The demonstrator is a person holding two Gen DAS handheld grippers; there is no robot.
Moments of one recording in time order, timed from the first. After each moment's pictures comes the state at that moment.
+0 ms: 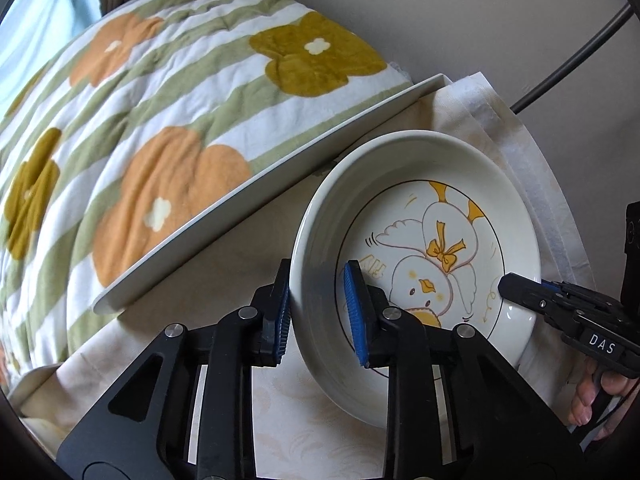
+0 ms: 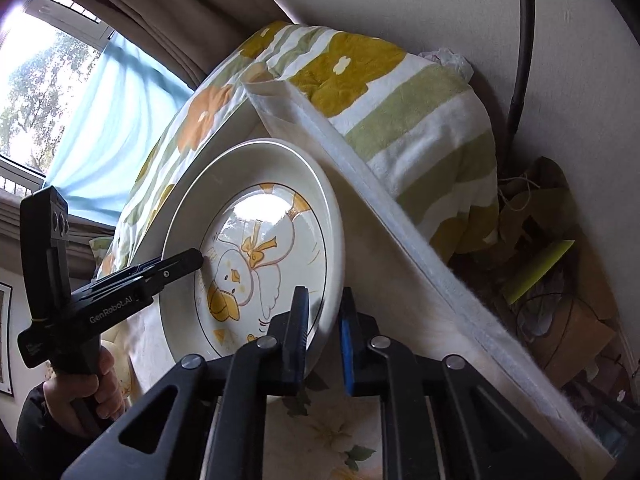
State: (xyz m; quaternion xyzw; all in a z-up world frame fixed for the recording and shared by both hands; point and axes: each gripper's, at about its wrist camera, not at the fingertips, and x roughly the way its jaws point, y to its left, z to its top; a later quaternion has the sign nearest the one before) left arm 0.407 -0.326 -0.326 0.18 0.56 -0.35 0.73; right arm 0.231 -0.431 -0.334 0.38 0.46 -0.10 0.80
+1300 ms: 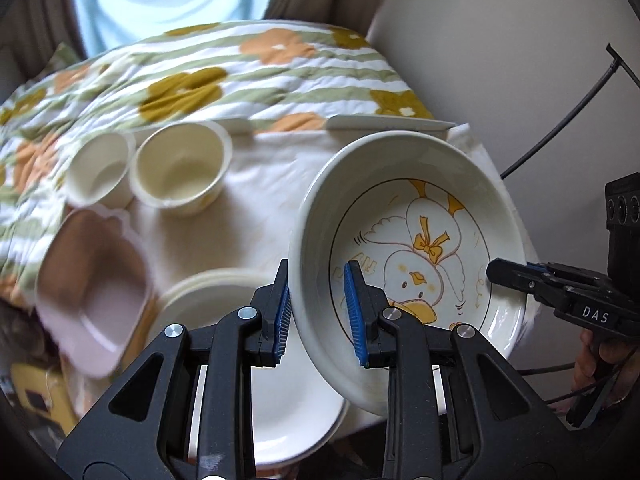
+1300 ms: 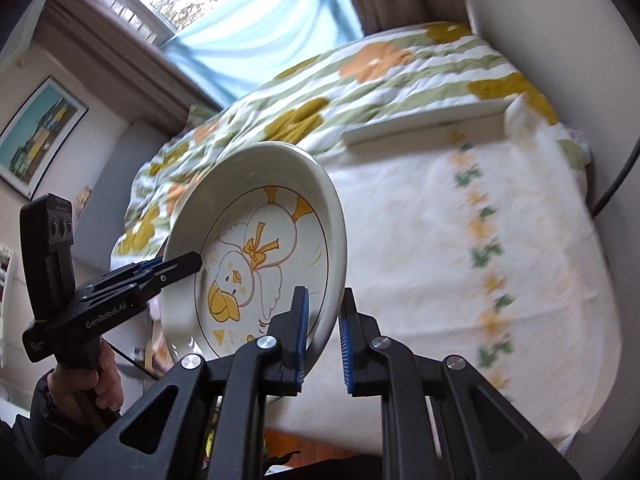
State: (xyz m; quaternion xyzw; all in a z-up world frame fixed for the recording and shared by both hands) left arm 0.197 -0.050 -0.199 0.00 0.50 -0.19 0.85; right arm 0.159 -0.254 -0.224 0.19 0.50 0.14 0.83
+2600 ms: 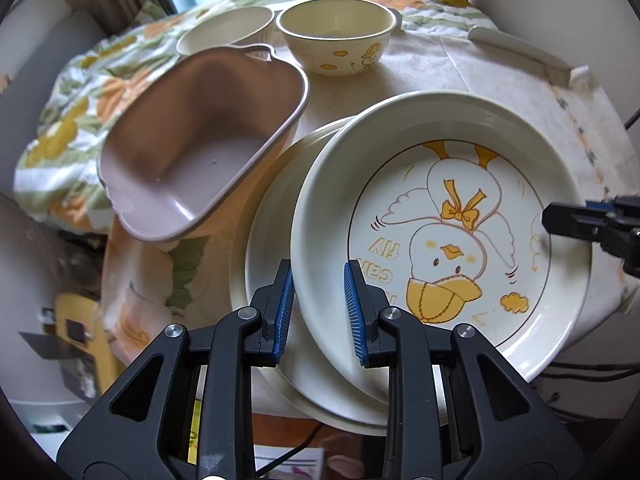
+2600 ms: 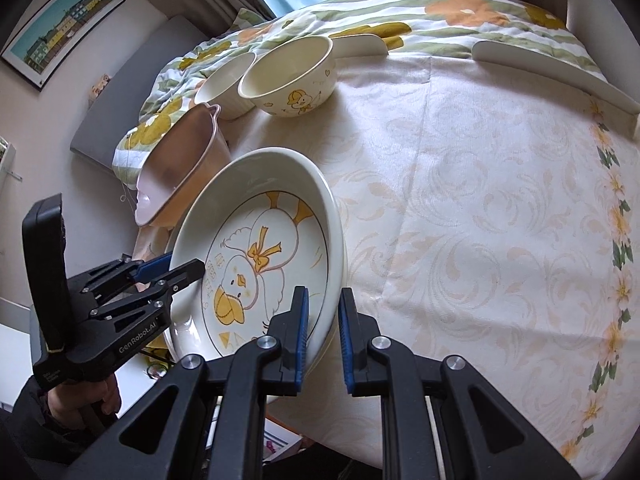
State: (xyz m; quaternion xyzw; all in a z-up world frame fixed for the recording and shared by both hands) left arm 0.155 0.031 -0.294 0.07 0.54 -0.02 0.84; right arm 0.185 -0.145 -0.296 0.07 0.56 0.22 0.80
